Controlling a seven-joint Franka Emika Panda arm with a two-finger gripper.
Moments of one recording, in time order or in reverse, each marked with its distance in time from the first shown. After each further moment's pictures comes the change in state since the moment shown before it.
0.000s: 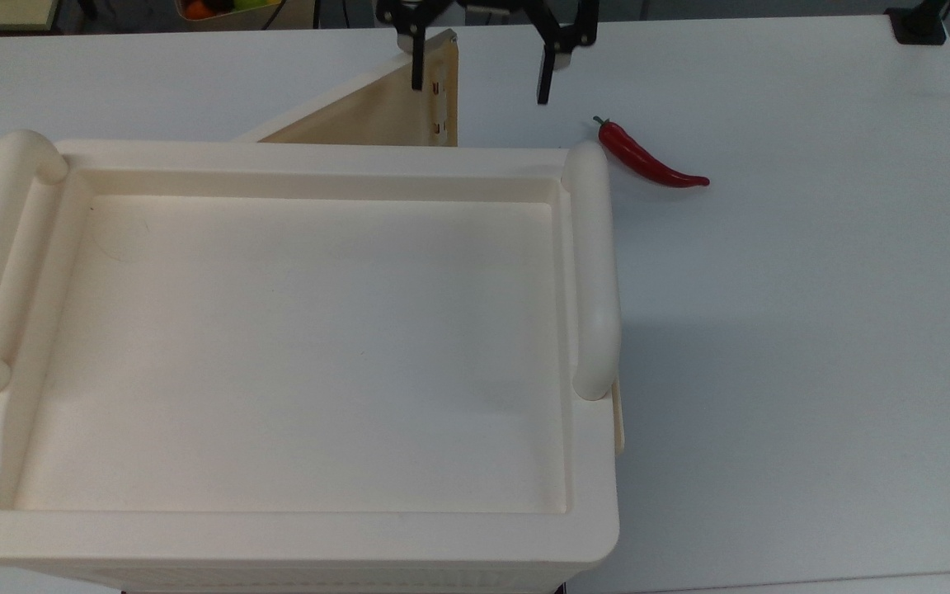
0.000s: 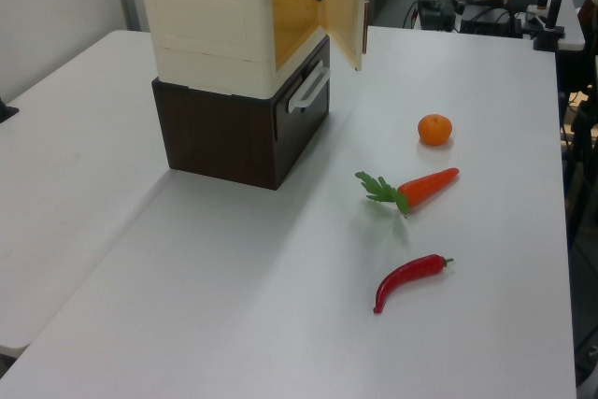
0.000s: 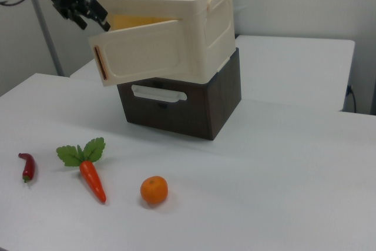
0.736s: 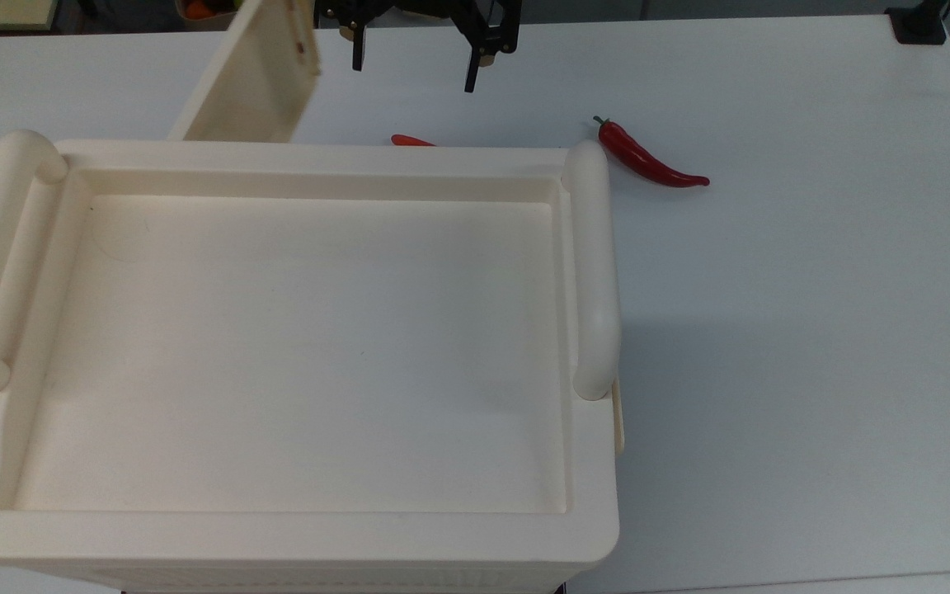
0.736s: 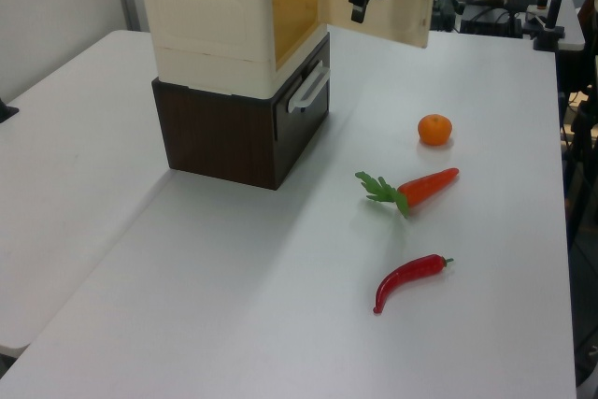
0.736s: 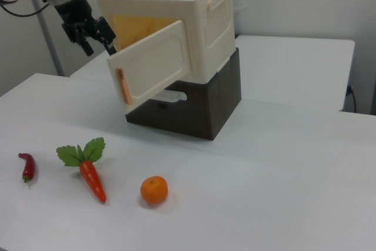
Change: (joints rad) arm -0.045 -0.010 -0.009 -0.008 0.000 -0.283 -0.060
